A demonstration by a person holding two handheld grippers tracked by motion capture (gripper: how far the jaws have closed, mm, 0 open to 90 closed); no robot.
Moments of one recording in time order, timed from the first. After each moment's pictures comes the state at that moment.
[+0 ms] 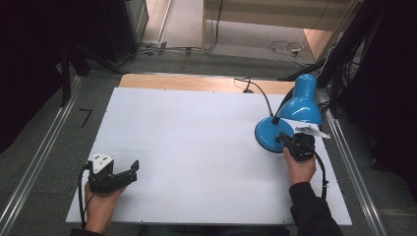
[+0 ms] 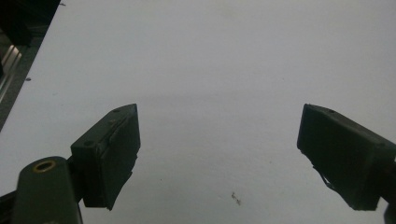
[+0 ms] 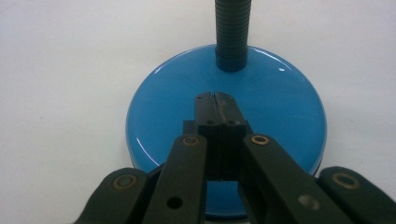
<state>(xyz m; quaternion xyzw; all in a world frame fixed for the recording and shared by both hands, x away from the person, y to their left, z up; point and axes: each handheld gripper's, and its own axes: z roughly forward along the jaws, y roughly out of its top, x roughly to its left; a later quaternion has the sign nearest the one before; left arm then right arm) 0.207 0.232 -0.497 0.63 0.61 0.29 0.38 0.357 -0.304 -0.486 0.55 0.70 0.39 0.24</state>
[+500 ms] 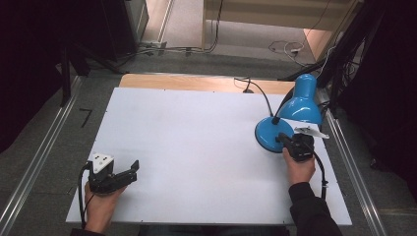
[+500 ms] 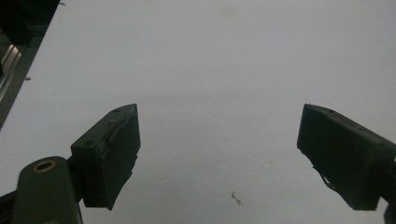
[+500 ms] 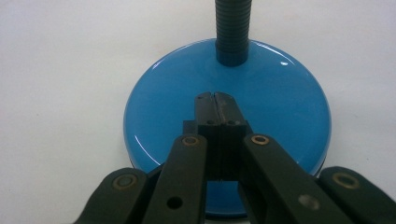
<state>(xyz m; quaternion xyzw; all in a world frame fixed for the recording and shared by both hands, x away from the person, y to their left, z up) 0.207 0.232 -0.497 0.63 0.61 0.29 0.38 0.358 -0.304 -0.490 0.55 0.70 0.39 0.24</state>
